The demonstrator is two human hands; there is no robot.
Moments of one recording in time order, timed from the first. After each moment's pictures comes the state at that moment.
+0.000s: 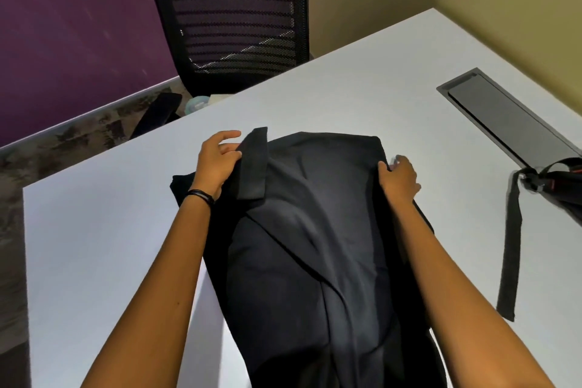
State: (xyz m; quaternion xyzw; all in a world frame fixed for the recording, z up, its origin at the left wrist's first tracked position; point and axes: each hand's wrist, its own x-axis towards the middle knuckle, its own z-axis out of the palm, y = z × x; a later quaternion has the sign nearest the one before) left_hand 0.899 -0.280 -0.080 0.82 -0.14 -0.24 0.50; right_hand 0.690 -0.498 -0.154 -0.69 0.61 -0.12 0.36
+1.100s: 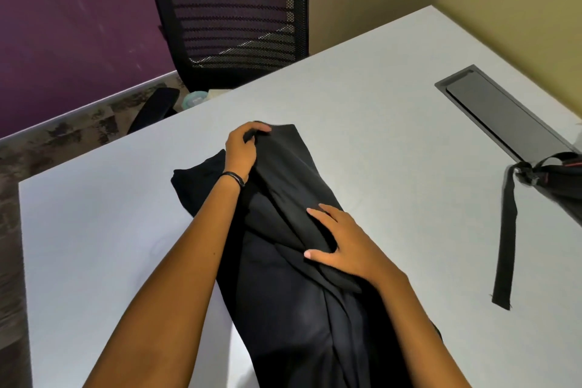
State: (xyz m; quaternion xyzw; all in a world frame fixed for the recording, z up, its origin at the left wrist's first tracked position) left_hand 0.900 -0.314 -0.118 0.80 -0.21 -0.18 0.54; right_hand 0.647 -0.366 -0.121 -0.89 0.21 0.08 0.39
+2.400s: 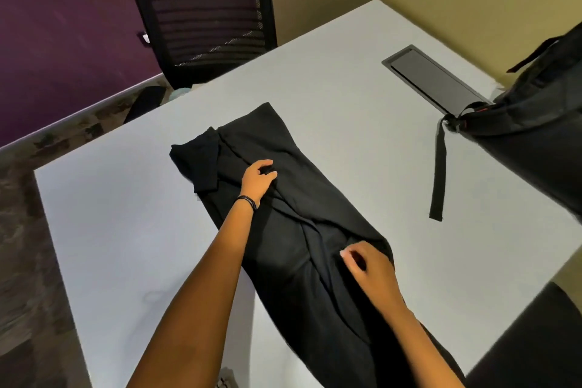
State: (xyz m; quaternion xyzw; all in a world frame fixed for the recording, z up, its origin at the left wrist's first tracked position) left_hand 0.762 -0.246 -0.117 0.80 -0.14 -0.35 0.46; right_hand 0.471 -0.263 -0.122 -0.79 0.43 -0.09 0.43
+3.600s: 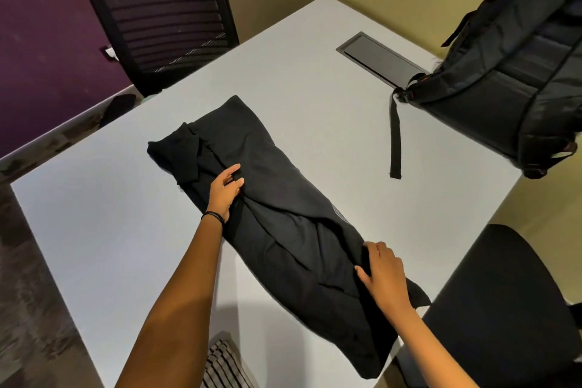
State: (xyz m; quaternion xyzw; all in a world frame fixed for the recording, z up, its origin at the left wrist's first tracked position) left_hand 0.729 -0.177 -0.126 0.73 -0.14 -0.39 0.55; right_hand 0.373 -0.211 -0.140 -0.84 0.51 0.02 0.19
